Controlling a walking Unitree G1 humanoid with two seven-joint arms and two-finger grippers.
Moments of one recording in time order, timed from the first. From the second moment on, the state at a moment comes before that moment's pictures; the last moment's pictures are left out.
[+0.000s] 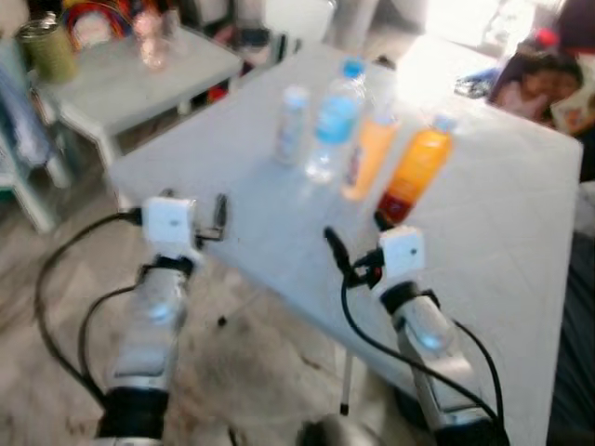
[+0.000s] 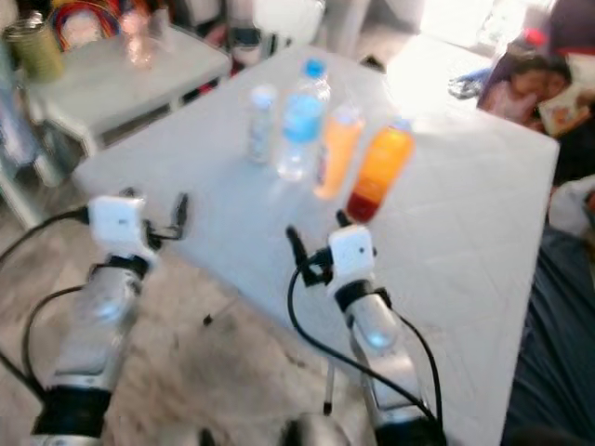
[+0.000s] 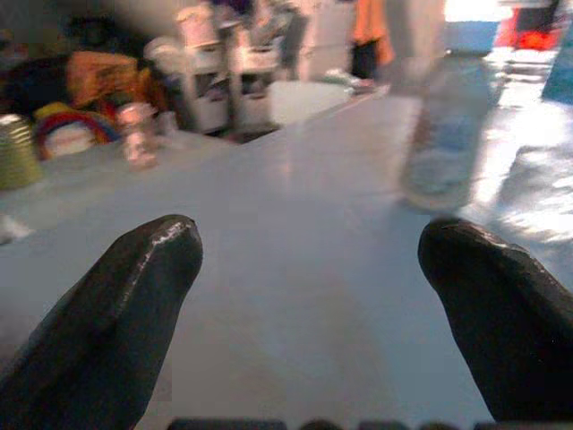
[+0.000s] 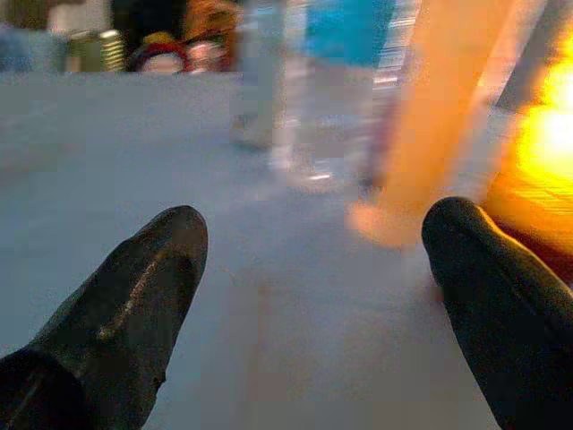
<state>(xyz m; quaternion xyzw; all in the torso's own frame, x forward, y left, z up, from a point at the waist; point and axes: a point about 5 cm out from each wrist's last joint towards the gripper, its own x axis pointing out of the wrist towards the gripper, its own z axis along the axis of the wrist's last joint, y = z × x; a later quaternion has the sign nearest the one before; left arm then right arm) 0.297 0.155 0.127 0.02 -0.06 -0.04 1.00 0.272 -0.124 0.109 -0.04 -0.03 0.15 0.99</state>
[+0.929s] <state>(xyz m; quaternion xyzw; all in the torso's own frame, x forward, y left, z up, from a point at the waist) 0.296 0.145 0.126 0.01 -0.06 -0.06 1.00 0.285 -0.135 0.127 -0.10 -0.08 0.07 0.99</state>
